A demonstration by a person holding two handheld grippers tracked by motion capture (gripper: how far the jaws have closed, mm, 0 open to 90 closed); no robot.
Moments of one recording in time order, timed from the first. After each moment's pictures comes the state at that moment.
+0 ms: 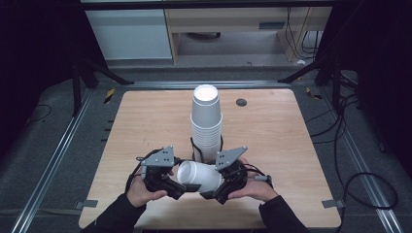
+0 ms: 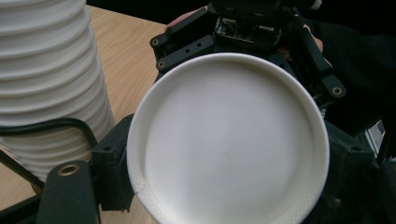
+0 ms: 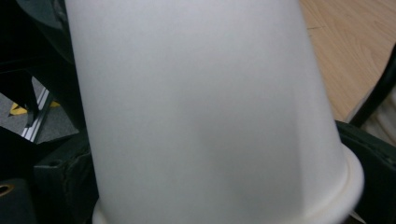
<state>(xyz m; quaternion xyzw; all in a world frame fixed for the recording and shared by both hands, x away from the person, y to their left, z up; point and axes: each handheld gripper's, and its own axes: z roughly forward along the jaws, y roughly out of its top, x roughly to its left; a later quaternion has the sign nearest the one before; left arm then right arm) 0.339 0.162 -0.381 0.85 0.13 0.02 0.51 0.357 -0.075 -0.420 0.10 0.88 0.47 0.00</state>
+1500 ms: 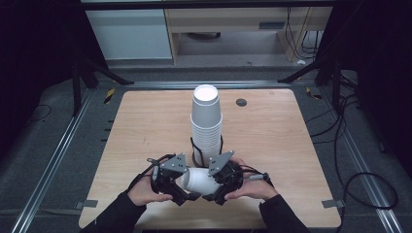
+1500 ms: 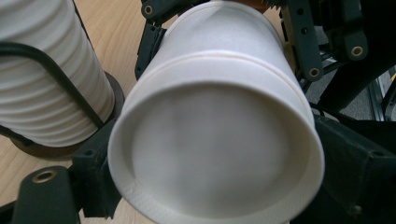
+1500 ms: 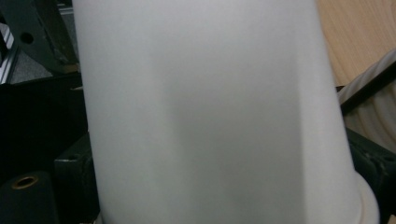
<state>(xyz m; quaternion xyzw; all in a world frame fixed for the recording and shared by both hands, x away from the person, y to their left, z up) 0.348 0.148 -0.408 0.91 0.12 0.00 0.40 0.360 -0.062 -0.435 0.07 0.93 0.37 0.03</state>
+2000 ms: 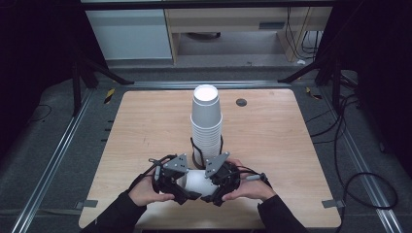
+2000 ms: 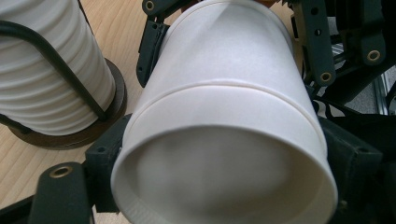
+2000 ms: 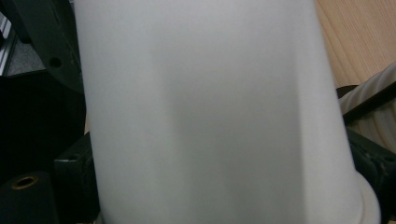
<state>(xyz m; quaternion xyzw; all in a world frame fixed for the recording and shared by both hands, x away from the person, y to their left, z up) 0.350 0.146 -0.412 0.92 0.13 0.00 0.38 0.360 -0.056 -0.438 0.06 0.93 0.35 0.03</state>
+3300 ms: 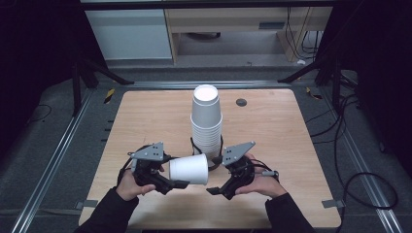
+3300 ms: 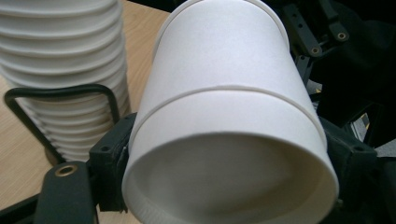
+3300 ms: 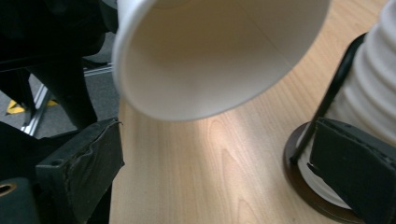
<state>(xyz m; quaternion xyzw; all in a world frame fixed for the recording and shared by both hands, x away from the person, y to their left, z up) 0.356 0.190 -0.388 0.85 0.13 -0.01 0.50 0.363 -0.092 -0.409 0.10 0.88 0.47 0.01</state>
